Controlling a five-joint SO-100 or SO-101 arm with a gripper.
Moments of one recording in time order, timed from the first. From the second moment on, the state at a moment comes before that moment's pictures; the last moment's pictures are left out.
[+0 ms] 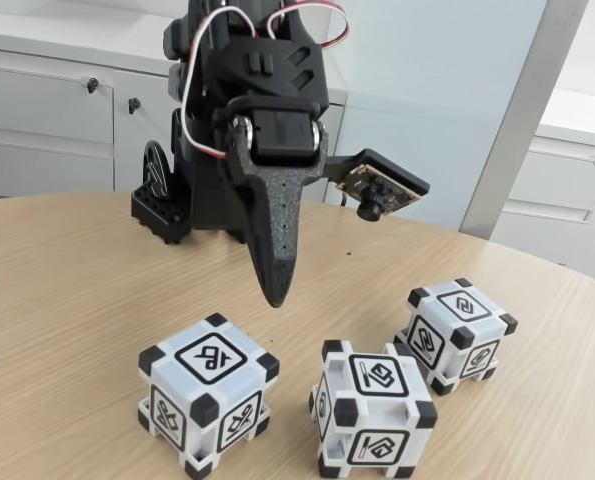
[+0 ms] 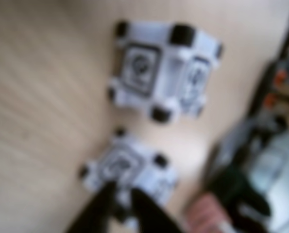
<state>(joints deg) 12.7 184.7 164.1 60.8 0.7</state>
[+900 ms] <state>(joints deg) 12.7 184.7 164.1 60.8 1.7</state>
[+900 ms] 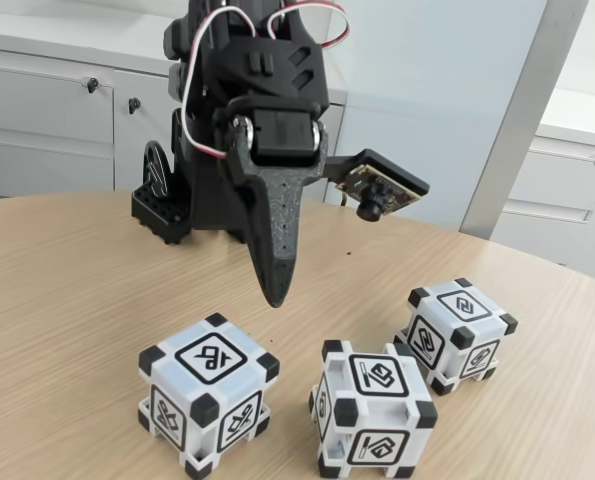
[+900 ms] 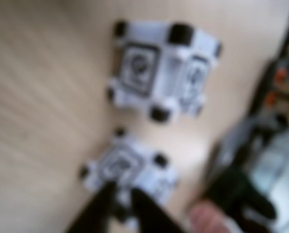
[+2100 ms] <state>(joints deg) -13.4 129.6 97.9 78.2 4.6</state>
